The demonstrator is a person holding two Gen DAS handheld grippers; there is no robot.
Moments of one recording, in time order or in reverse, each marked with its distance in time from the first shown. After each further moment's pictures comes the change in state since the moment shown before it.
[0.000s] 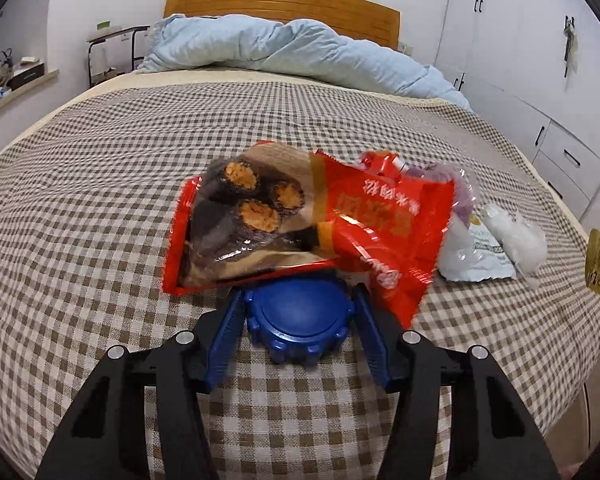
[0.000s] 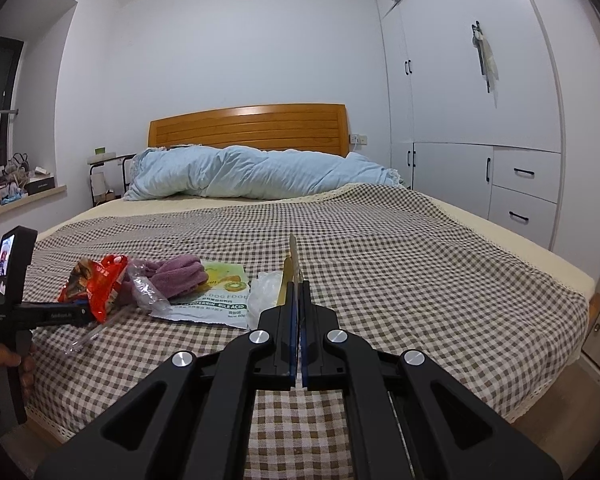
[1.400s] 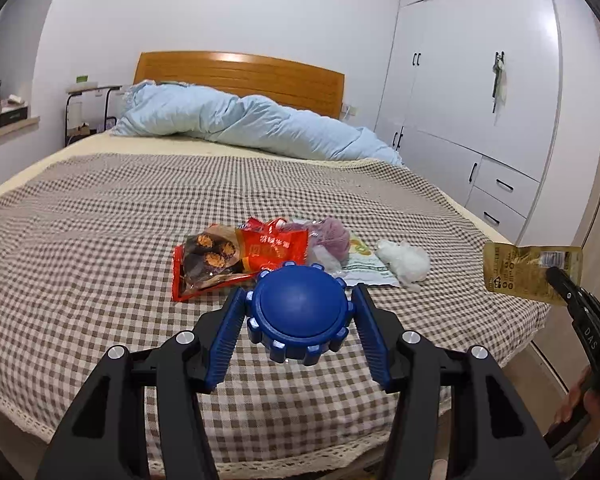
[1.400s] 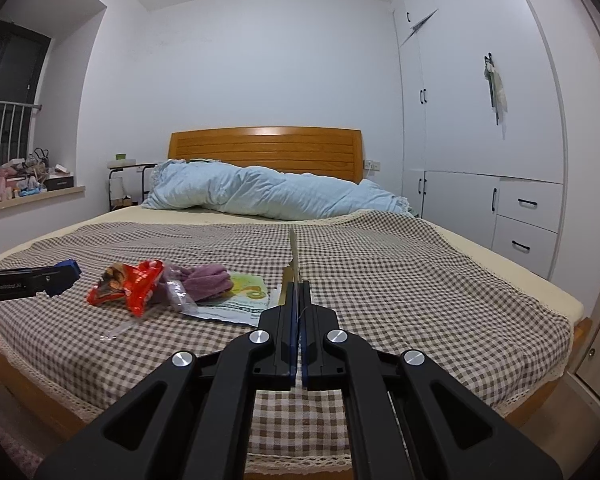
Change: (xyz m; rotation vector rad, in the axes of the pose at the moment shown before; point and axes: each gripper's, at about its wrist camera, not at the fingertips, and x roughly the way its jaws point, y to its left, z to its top) left arm -0.148 -0.020 -0.040 0.070 -0.243 -0.165; right arm -0.059 0.014 0.004 -0.067 -0.084 0.045
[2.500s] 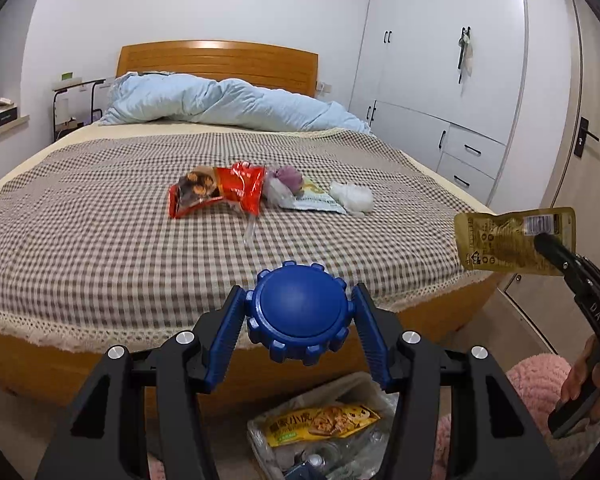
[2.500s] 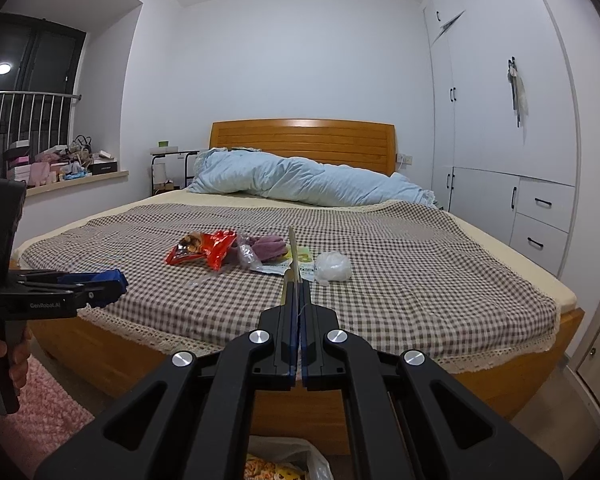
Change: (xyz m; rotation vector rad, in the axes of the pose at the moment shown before) left arm -0.102 -0.032 -0.073 0.053 0.088 -0.056; right arm -0.118 0.024 -0.018 -0.039 0.049 0.124
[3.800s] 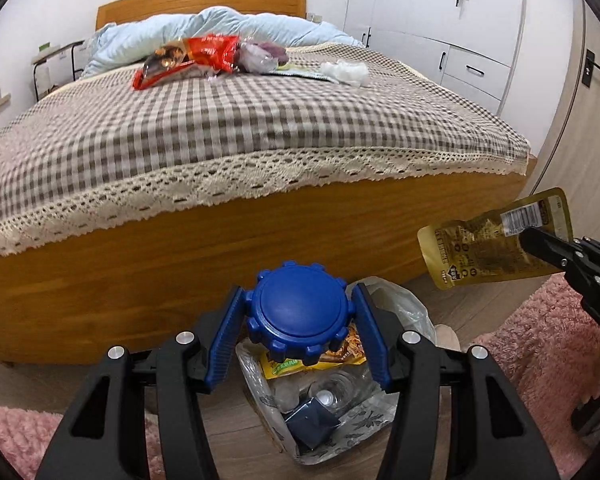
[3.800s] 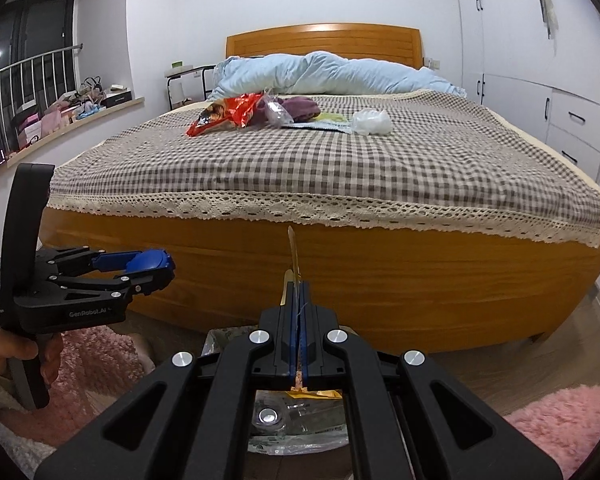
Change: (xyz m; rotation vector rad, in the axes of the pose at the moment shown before) left arm 0.069 -0.017 -0.110 0.060 0.238 0.022; right arm 0.030 0.019 -0.109 0.052 0.346 0.116
